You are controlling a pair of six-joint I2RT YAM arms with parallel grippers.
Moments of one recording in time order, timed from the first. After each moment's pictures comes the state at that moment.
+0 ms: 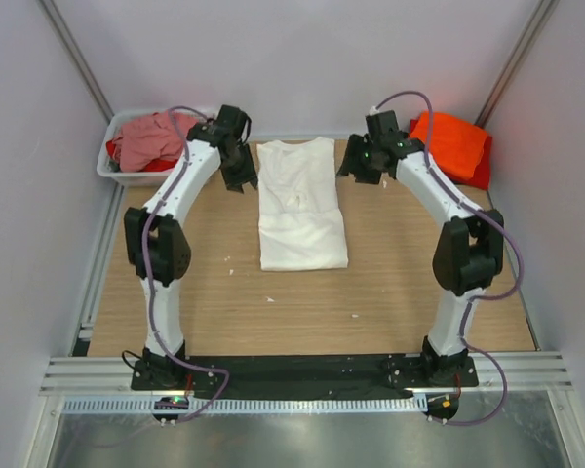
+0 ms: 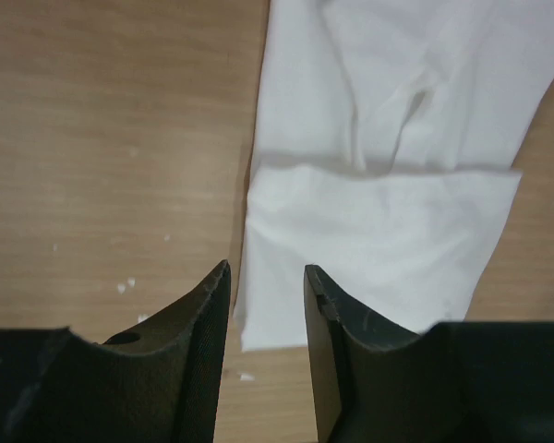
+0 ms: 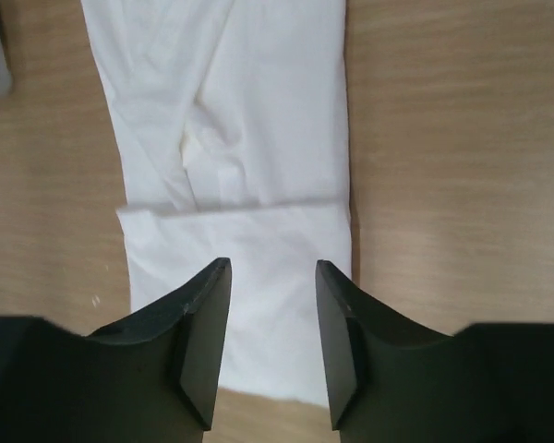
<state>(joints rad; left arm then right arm) -0.33 2.12 2.11 -1.09 0.01 -0.57 0.29 1.94 1.76 -0.64 -0.08 0.49</state>
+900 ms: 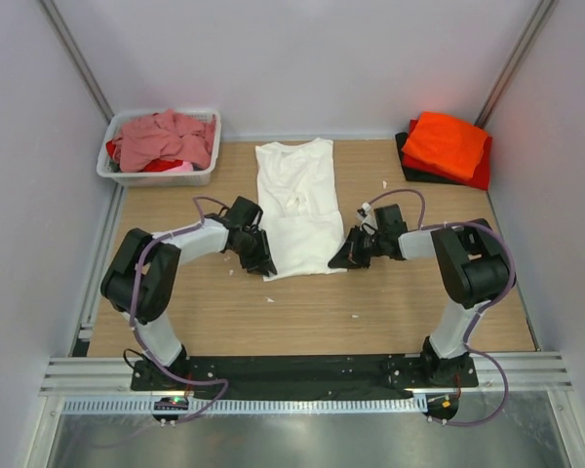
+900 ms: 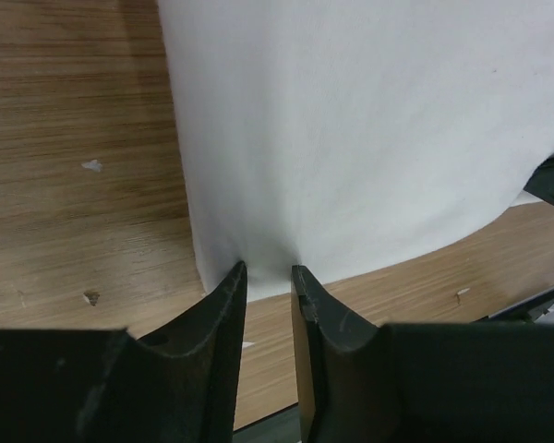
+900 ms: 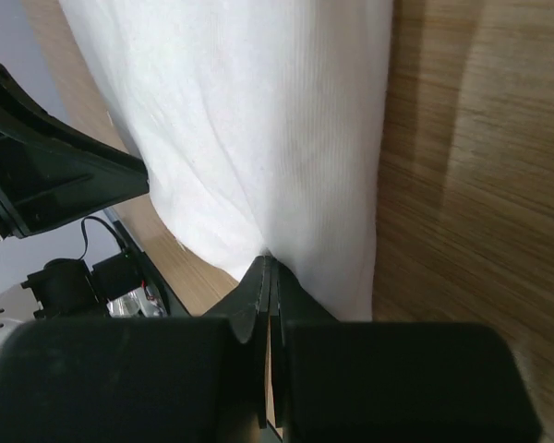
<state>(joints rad) -0.49 1.76 1.02 -0.47 0.29 -0.71 0.27 1.80 0.77 0.06 -0.72 0.65</state>
